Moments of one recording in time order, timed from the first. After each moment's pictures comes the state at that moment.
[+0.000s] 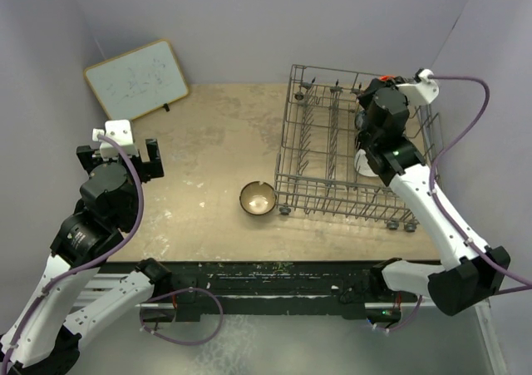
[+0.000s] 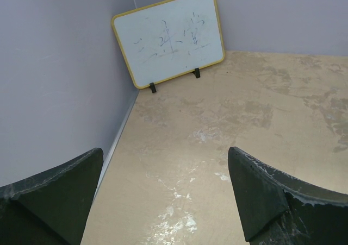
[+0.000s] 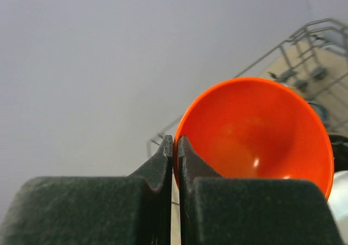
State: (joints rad) left arm -0.60 0.66 1.12 -0.62 -0.86 0.00; right arm 0.39 1.24 1.20 0.08 0.81 0.72
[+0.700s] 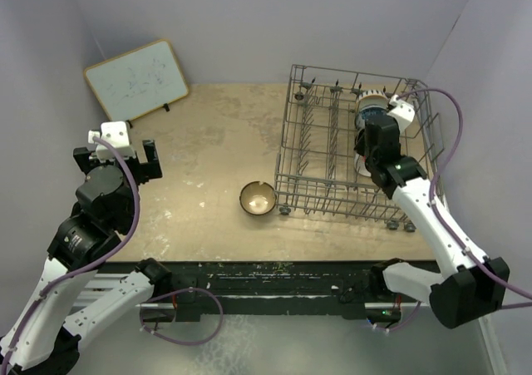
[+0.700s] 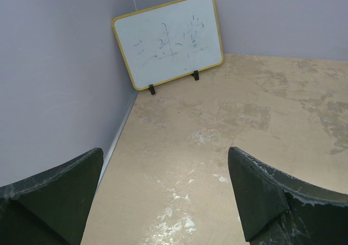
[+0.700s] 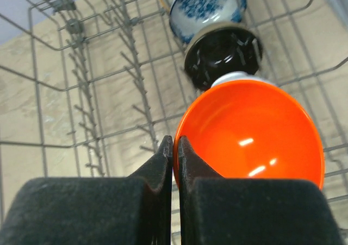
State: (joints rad) left arm -0.60 0.65 1.13 -0.62 -0.86 -0.01; right arm 0.31 1.18 1.08 -0.44 0.56 0.51
